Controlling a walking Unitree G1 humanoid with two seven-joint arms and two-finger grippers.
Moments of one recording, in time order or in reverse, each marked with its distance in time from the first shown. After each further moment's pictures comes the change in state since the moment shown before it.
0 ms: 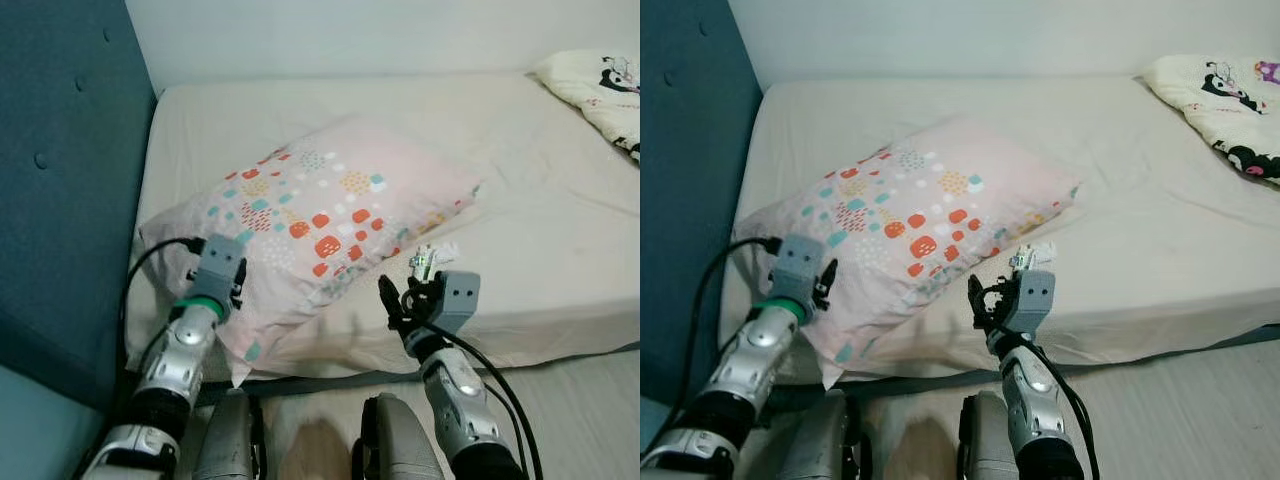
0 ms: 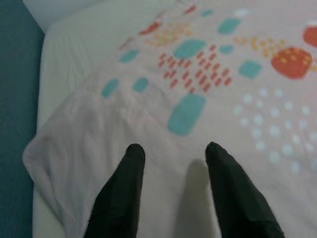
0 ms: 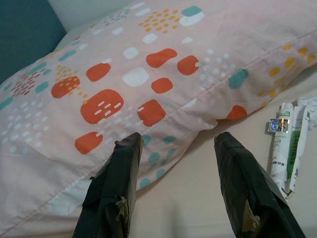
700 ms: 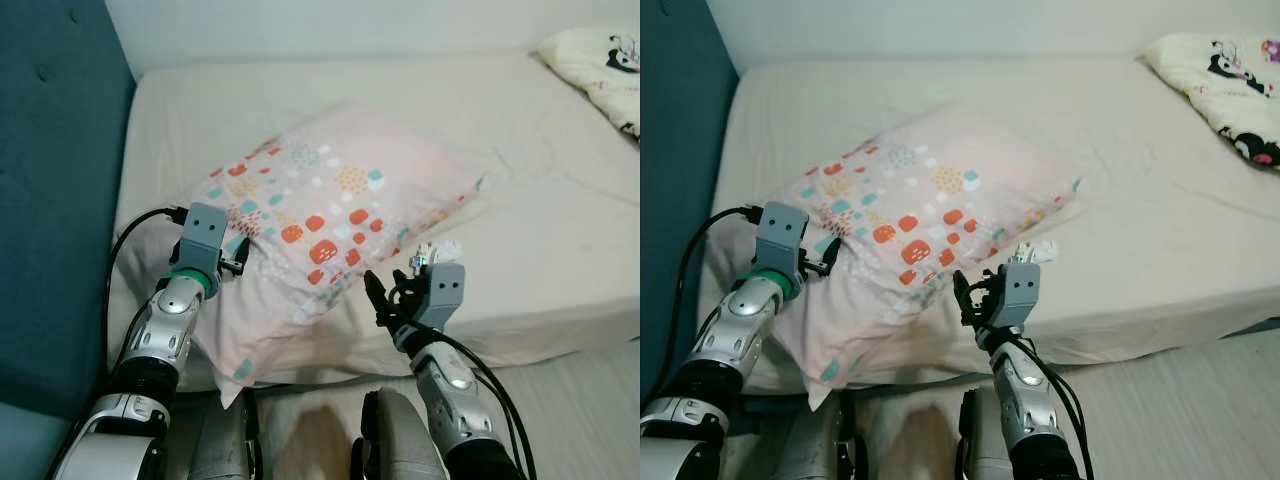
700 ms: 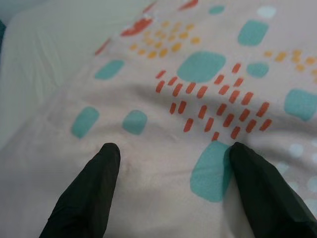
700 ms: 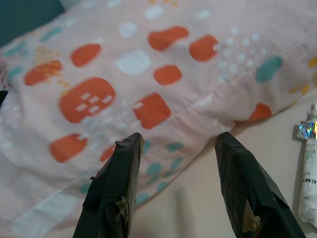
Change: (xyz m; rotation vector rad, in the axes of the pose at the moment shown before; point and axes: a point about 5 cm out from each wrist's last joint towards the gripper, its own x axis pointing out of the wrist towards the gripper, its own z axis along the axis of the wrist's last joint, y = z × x) left arm 0.014 0.014 0.022 -0.007 -0.018 -0.050; right arm 0.005 0.015 0.004 -0.028 0.004 0.070
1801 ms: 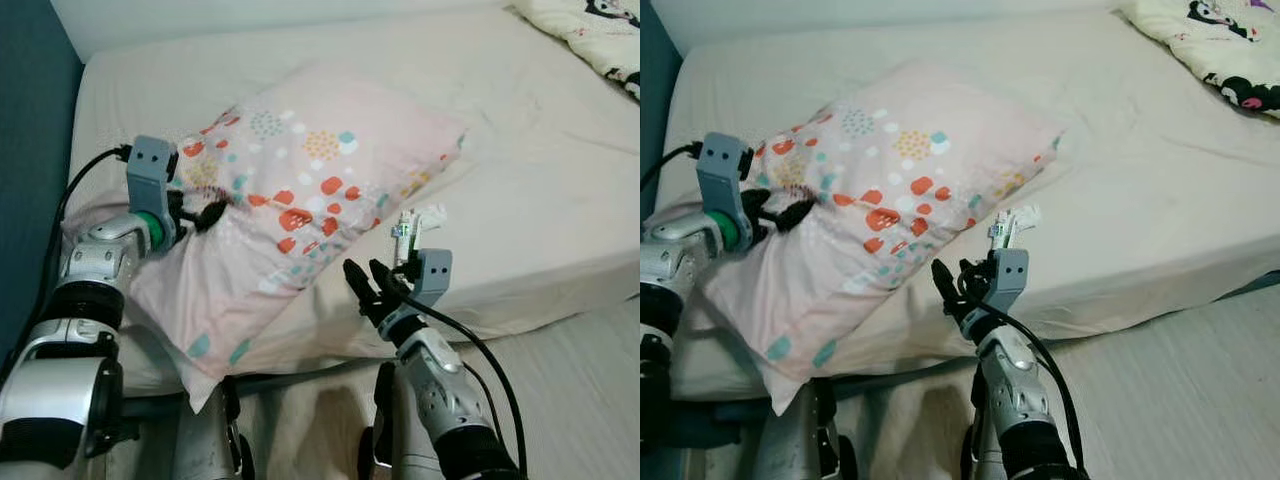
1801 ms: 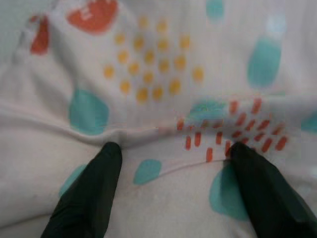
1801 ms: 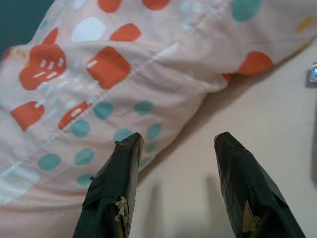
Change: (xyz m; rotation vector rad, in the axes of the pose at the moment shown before) left arm 0.014 0.071 0.030 0.031 0.242 -0.230; right arm 0.010 0.020 0.005 0.178 0.022 0.119
